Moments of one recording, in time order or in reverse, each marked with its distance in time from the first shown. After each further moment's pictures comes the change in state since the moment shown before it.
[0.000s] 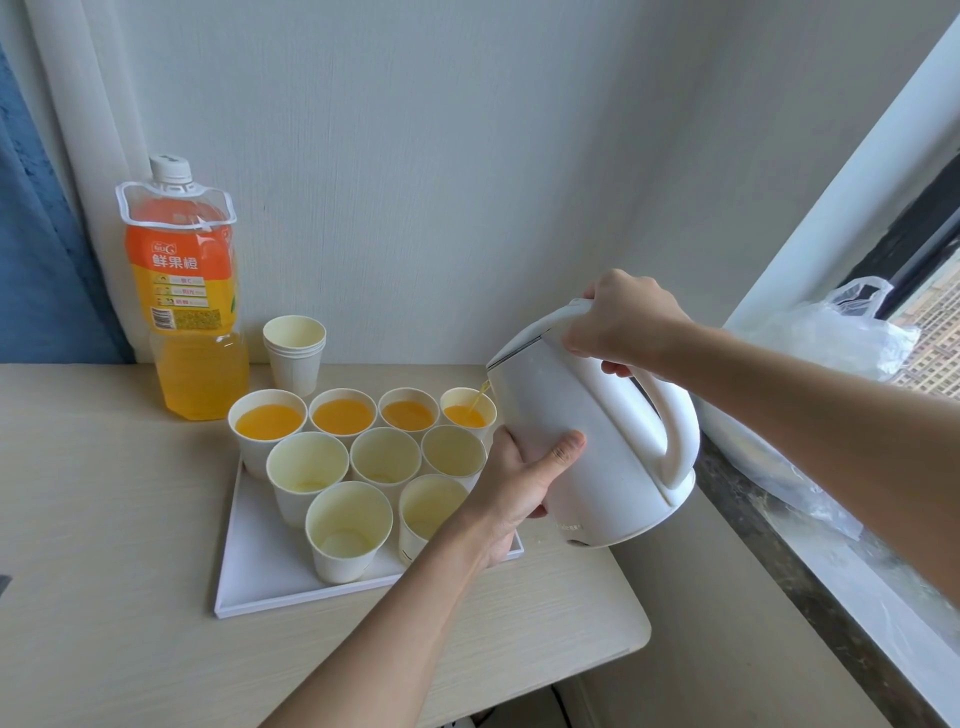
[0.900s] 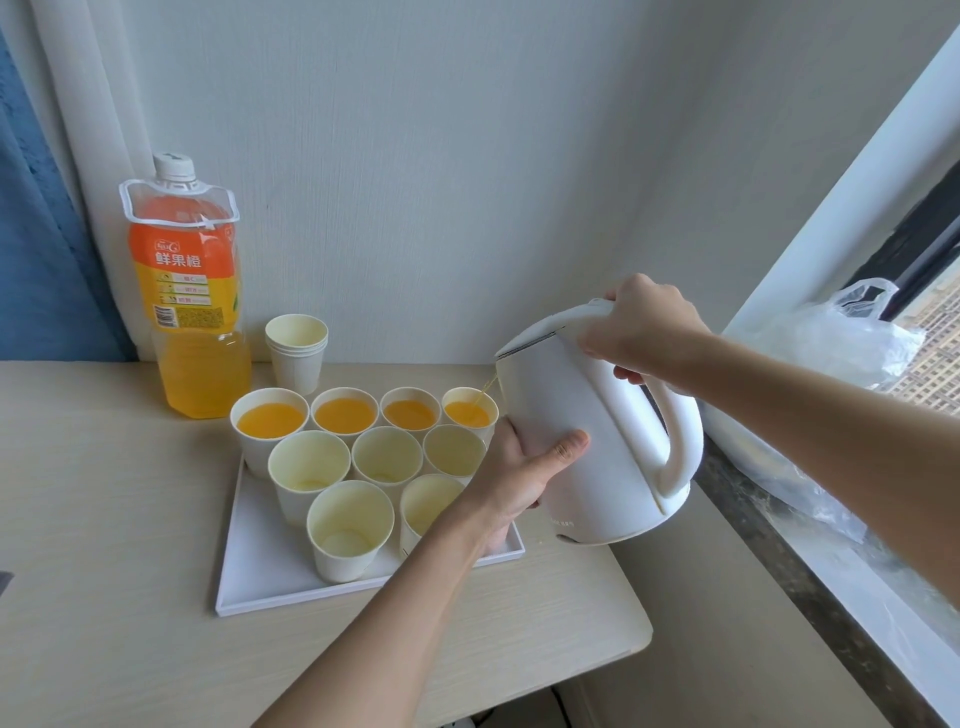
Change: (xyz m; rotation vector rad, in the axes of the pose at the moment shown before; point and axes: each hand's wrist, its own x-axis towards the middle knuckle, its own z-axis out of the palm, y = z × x) left_hand -0.001 0.012 -0.003 0.091 -0.008 0.023; right_hand -0.007 0.009 0.000 0.062 0.062 0.036
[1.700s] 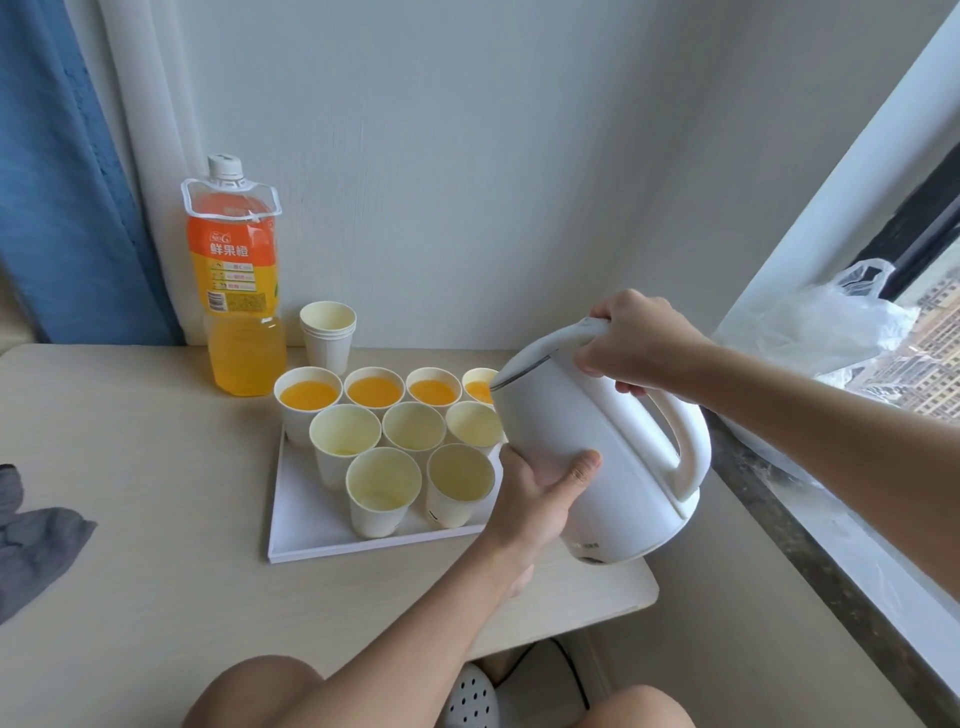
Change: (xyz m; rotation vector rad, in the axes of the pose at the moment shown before) left_hand -0.051 -0.039 0.013 -0.072 0.125 0.017; right_hand -0.045 -0.001 0.002 0.018 -0.154 -0.122
